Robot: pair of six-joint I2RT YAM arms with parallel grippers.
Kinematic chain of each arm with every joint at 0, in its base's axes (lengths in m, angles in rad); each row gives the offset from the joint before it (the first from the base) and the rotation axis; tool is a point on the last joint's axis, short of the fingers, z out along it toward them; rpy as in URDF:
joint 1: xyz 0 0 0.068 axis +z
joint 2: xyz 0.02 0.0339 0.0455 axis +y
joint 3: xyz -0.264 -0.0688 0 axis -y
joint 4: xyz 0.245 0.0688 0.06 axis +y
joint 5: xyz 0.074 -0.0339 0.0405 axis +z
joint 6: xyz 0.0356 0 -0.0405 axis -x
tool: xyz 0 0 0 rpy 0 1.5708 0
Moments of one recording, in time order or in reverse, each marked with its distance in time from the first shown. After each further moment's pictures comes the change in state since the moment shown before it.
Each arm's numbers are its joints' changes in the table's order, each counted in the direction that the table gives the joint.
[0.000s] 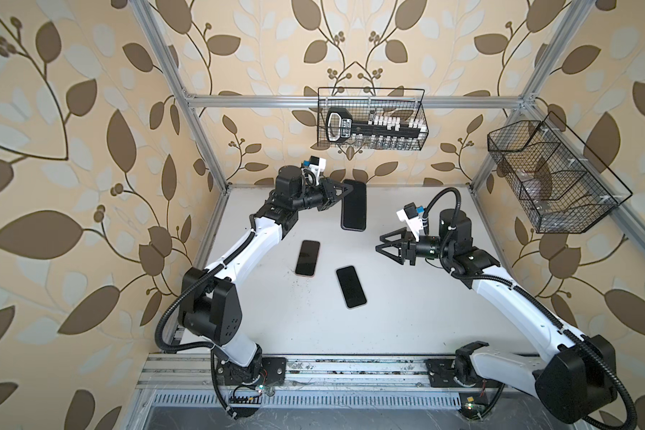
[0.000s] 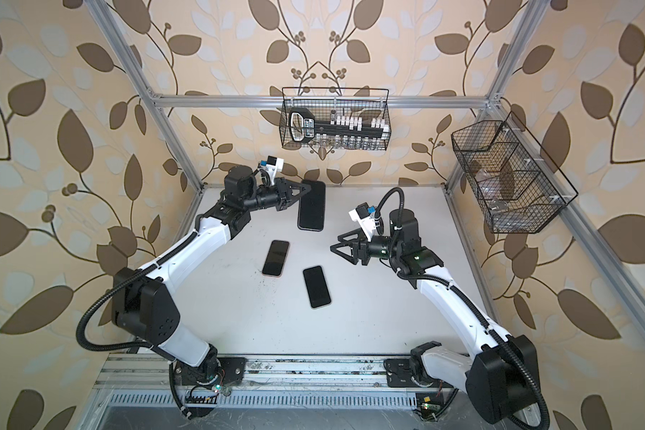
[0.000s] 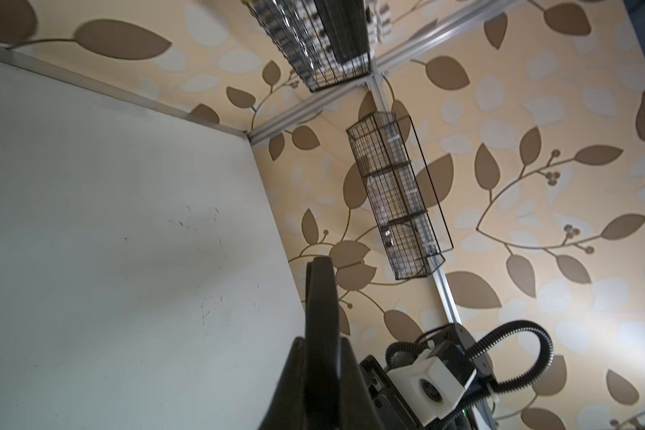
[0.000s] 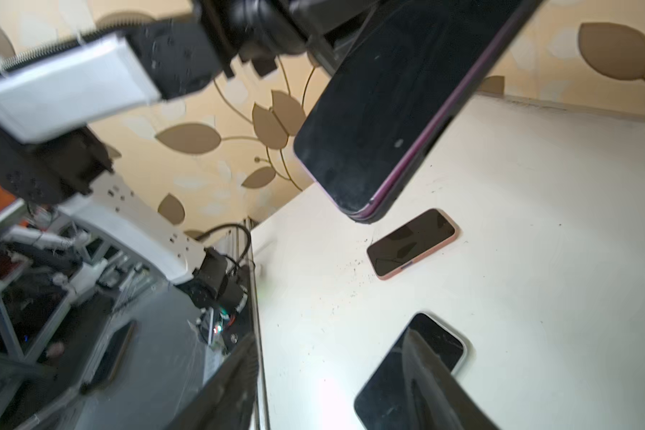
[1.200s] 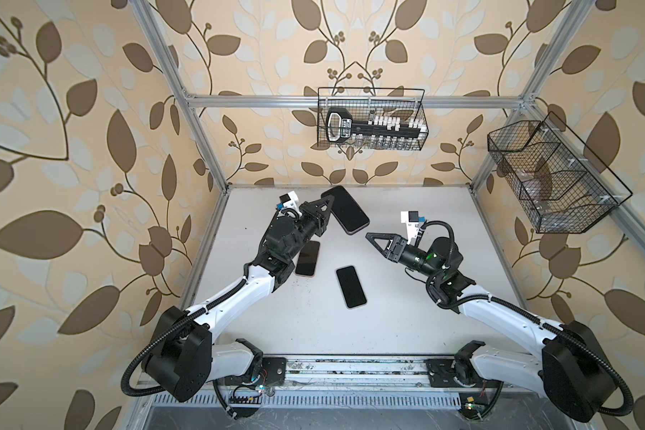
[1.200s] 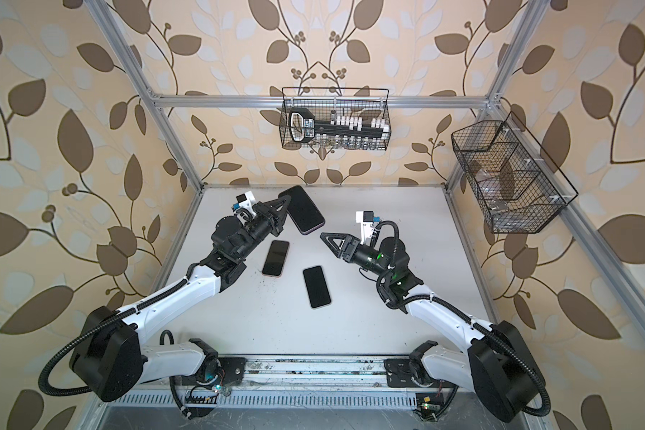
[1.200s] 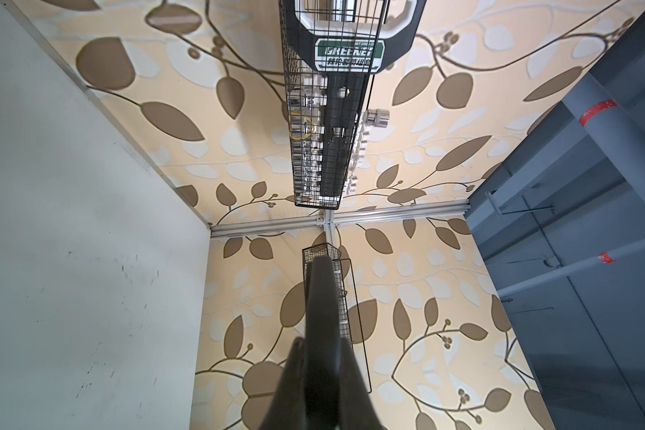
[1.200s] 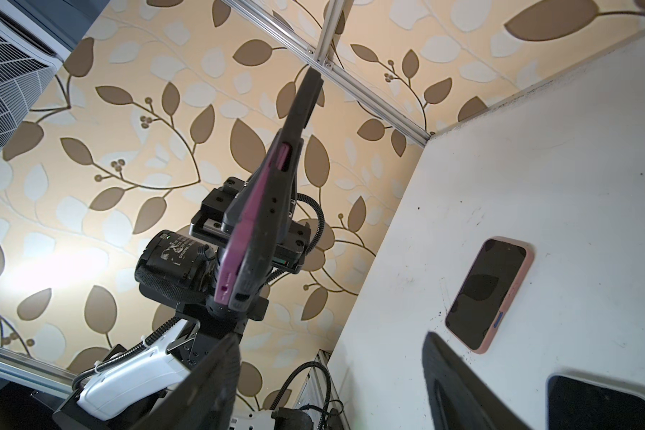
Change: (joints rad) left arm -0.150 -0.261 -0.475 -0.495 0.537 0.466; right arm 0.219 0.043 -0.253 -0.676 -0.403 -0.750
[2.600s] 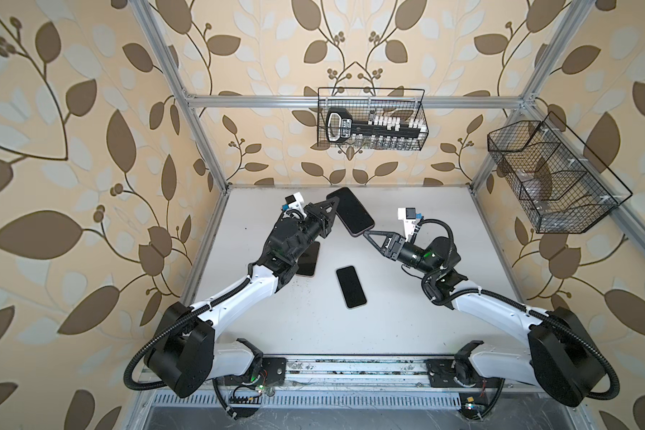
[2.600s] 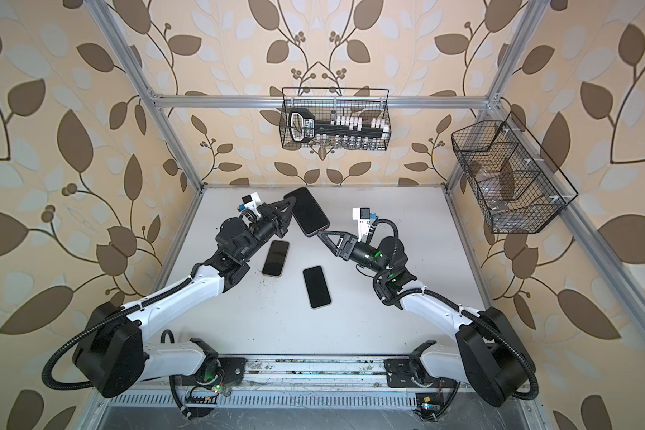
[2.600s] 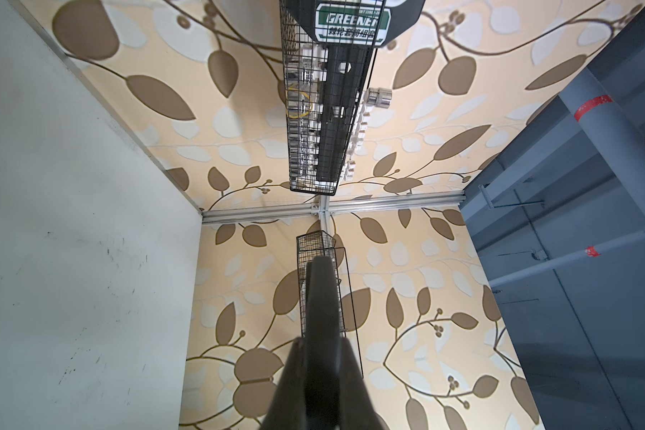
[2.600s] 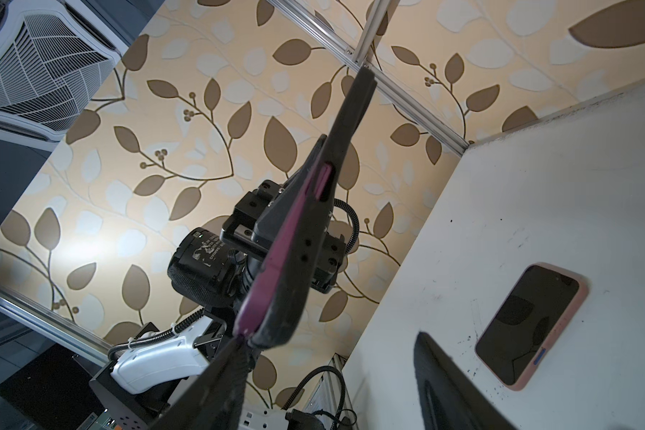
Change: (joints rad) left arm -0.029 0.023 0.000 -0.029 -0.006 0.024; right arm 0.001 0.089 0.008 -0.196 0.061 -0.027
